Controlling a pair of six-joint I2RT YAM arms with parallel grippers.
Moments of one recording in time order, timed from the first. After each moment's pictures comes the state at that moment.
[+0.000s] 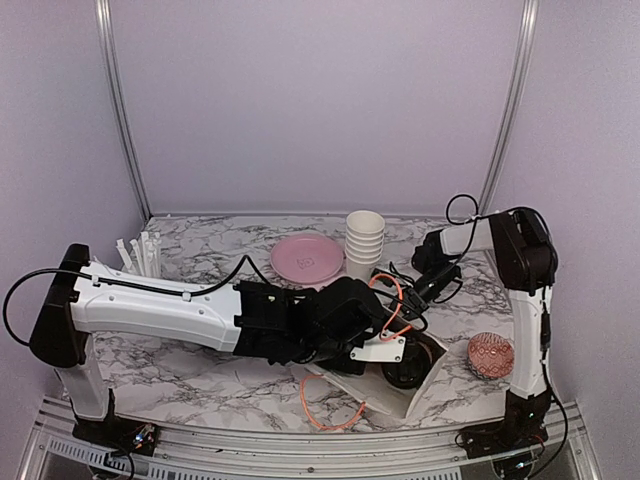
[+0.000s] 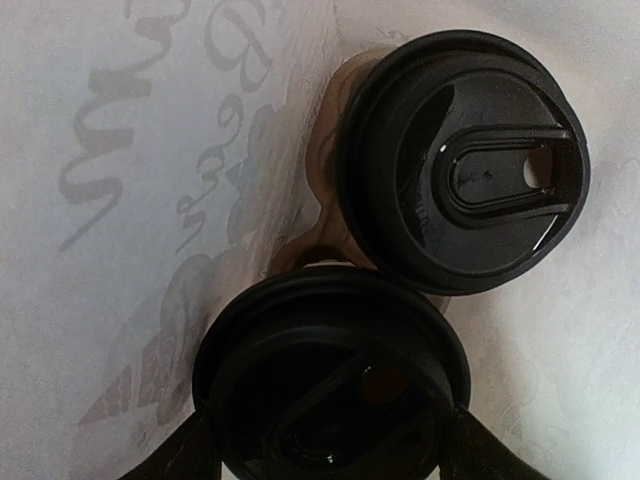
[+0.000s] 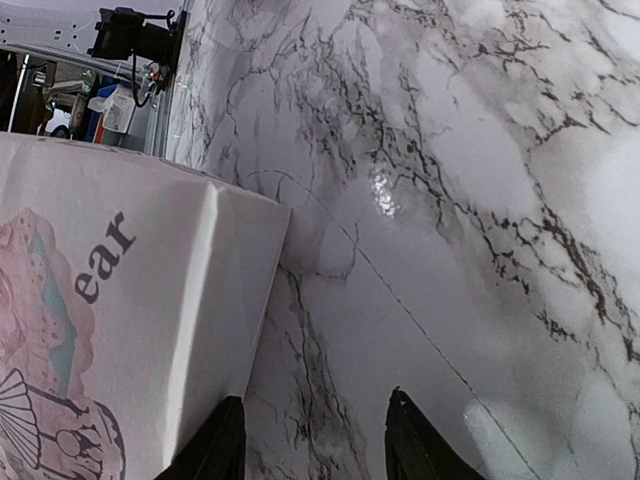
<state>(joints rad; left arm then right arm) -1.37 1.88 1.53 -0.43 -0.41 0.75 0.28 2.23 1.48 -1.19 -1.01 -0.94</state>
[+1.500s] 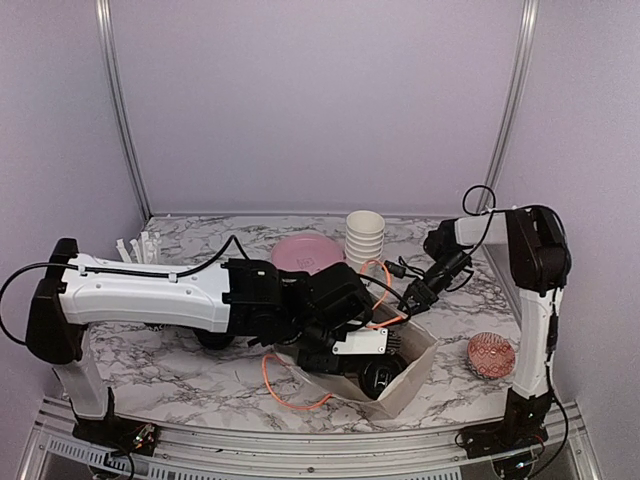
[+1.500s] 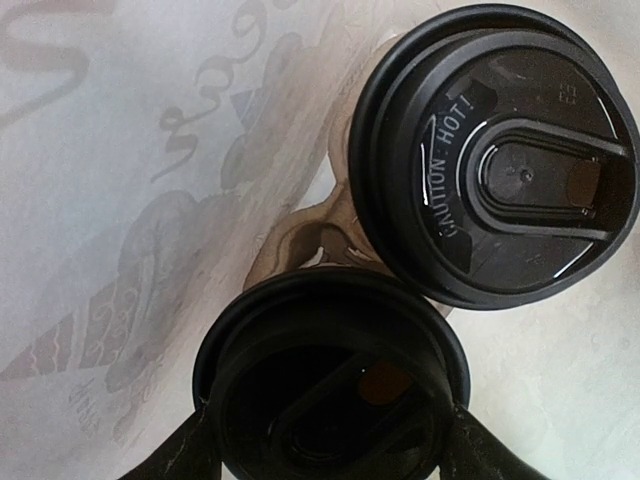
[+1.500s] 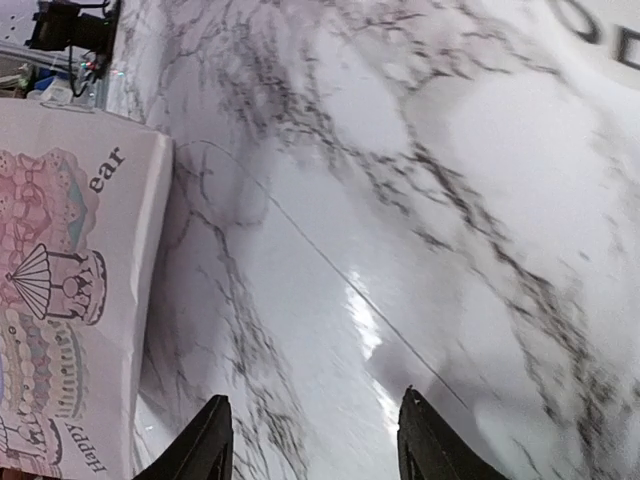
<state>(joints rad) -1.34 1.84 1.58 -0.72 -0.29 0.59 0.25 2.18 1.49 -1.17 -0.86 -0.91</state>
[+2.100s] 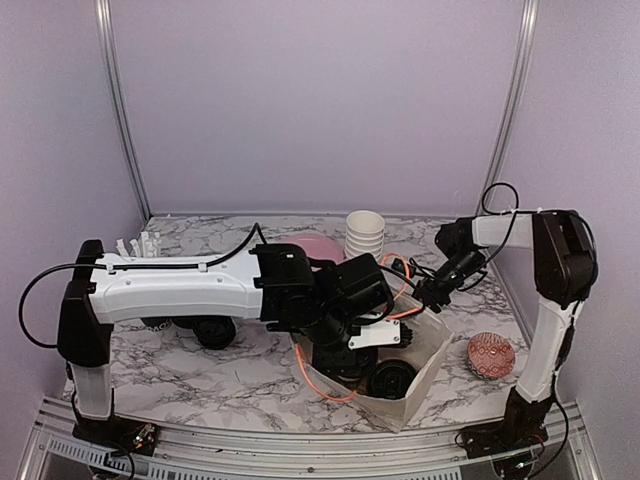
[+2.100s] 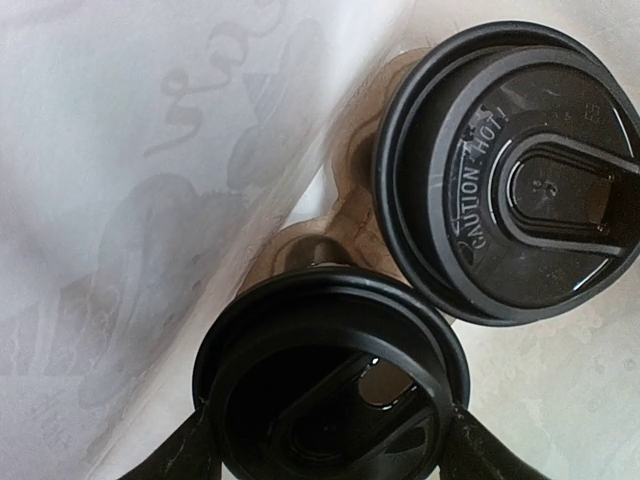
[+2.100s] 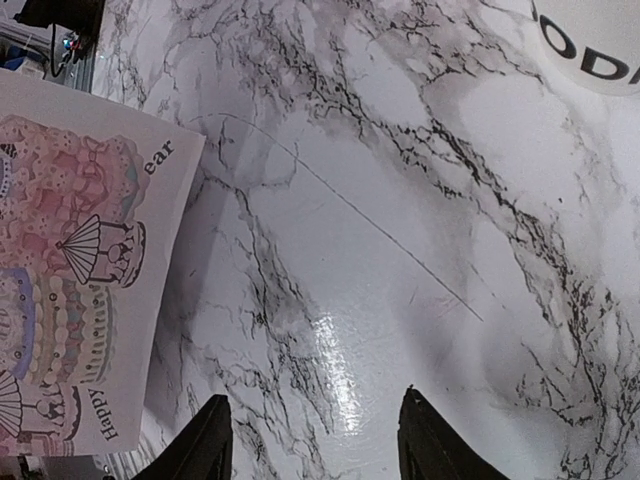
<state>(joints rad) -1.32 2.01 1.85 -0.97 -0.13 0.41 0.21 1.95 1.33 -1.07 -0.76 -0.91</state>
